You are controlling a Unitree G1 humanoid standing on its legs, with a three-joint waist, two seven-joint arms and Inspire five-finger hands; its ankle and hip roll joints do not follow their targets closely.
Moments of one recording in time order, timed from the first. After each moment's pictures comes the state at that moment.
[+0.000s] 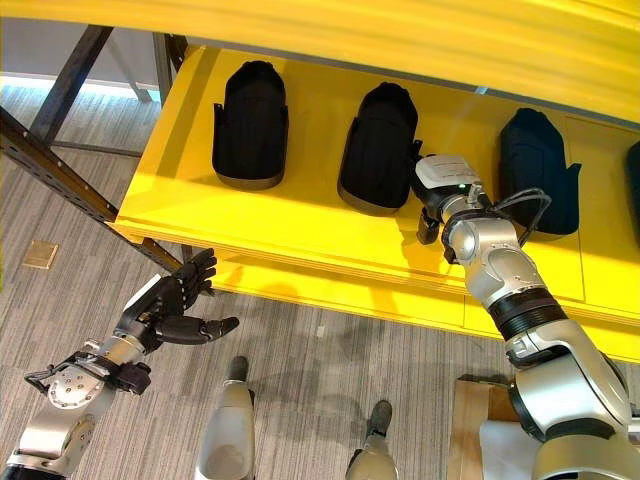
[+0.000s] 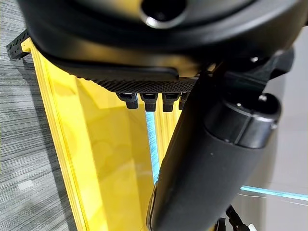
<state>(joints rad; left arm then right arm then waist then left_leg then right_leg) 0.07 0.61 -0.03 -0.04 -0.43 -0.04 -0.25 -0.89 -0.81 0.51 0.55 -0.65 0.12 0.12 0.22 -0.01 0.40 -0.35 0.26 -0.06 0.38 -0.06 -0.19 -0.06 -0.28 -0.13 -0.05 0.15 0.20</state>
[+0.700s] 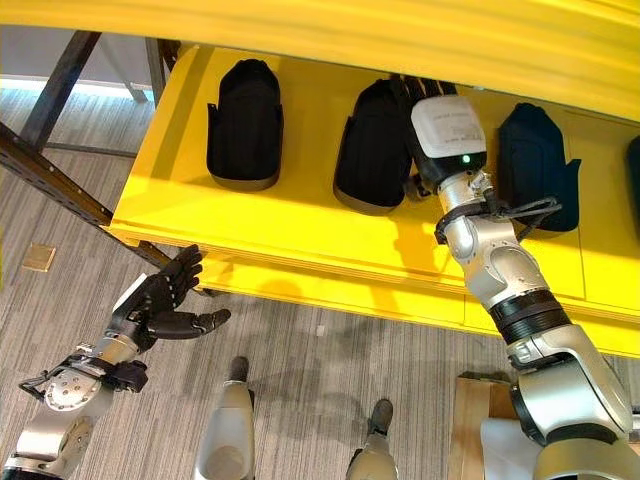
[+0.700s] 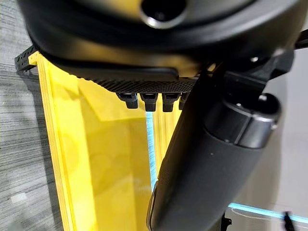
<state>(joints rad) 0.08 0.61 0.00 -0.04 -0.47 -0.04 -0.16 -0.85 -0.81 0.42 0.31 -0.65 0.00 -0.31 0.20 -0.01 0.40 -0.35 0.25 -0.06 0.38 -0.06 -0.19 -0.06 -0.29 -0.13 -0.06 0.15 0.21</state>
